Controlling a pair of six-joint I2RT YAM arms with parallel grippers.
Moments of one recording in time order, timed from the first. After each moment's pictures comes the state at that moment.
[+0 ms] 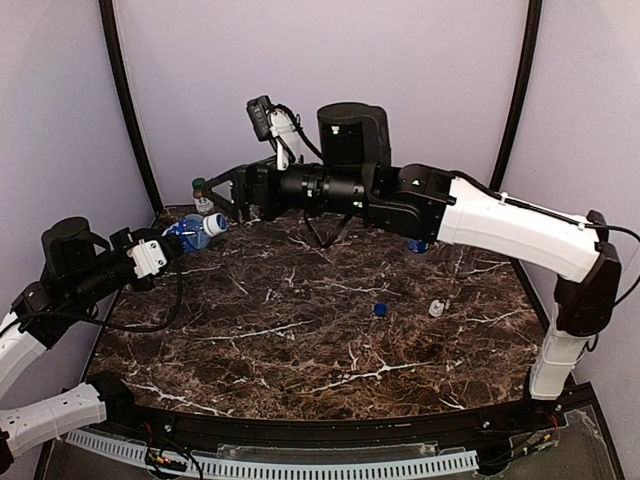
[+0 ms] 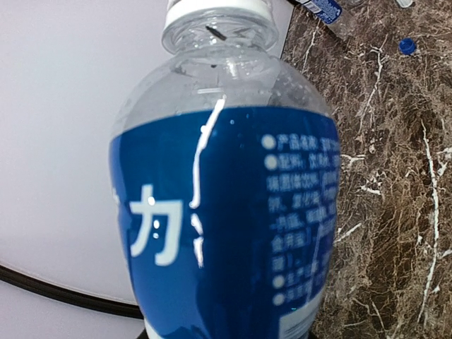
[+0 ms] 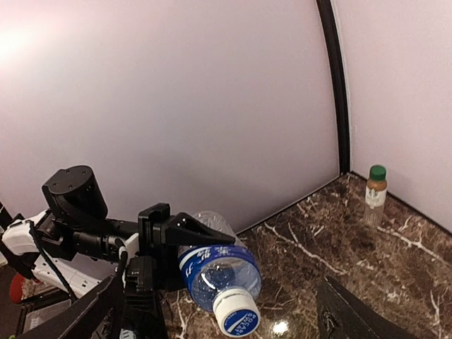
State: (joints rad) left arm -0.51 0.58 0.71 -0.37 0.01 1.03; right arm 1.18 1.77 1.84 -0.13 -0.07 0.25
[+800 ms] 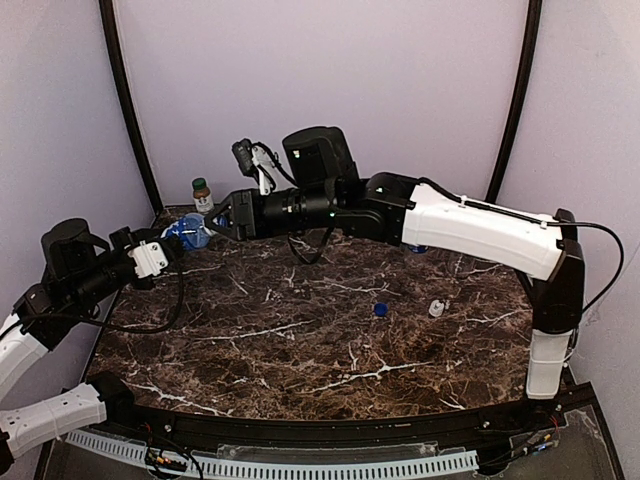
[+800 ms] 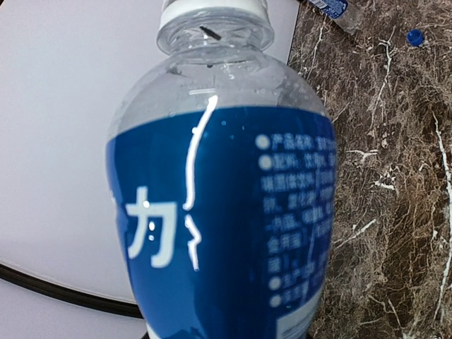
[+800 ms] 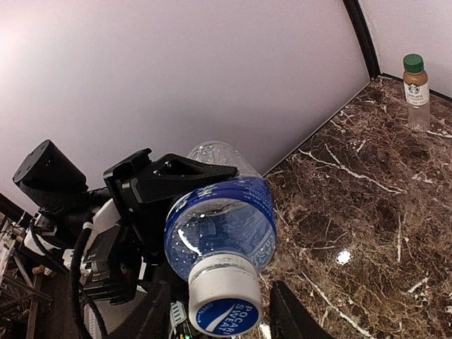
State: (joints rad) left arm -0.51 0.57 0.69 -0.32 -0.02 1.09; right arm 1.15 1.95 1.95 -0.28 -0.24 0.55
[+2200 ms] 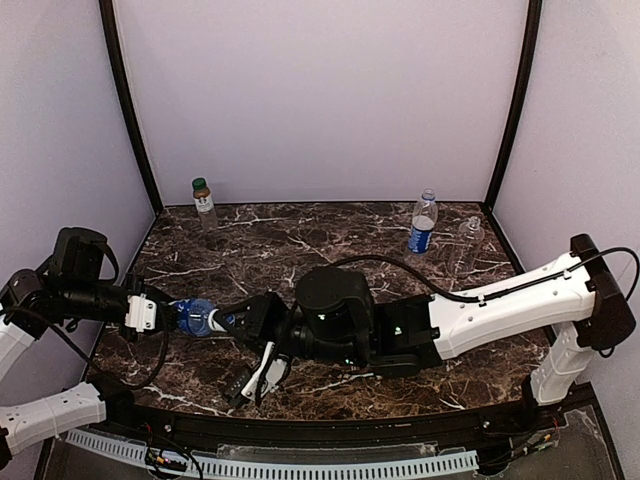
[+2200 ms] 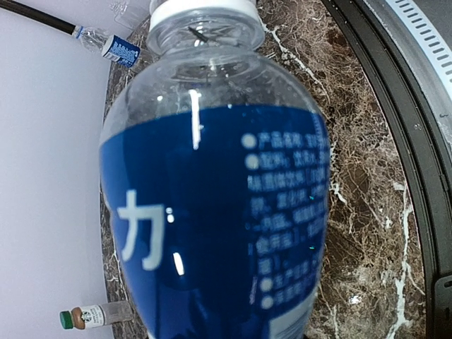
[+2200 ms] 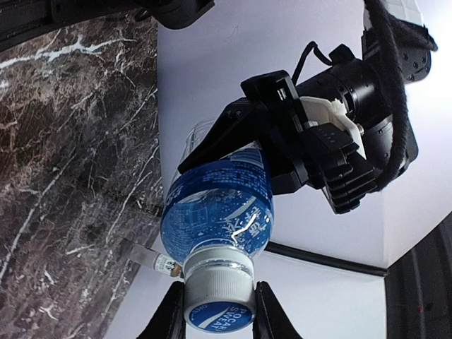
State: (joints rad) left arm -0.52 0.61 0.84 -0.98 0.39 1.25; right arm 1.47 1.73 1.29 0.21 0.20 -1.71
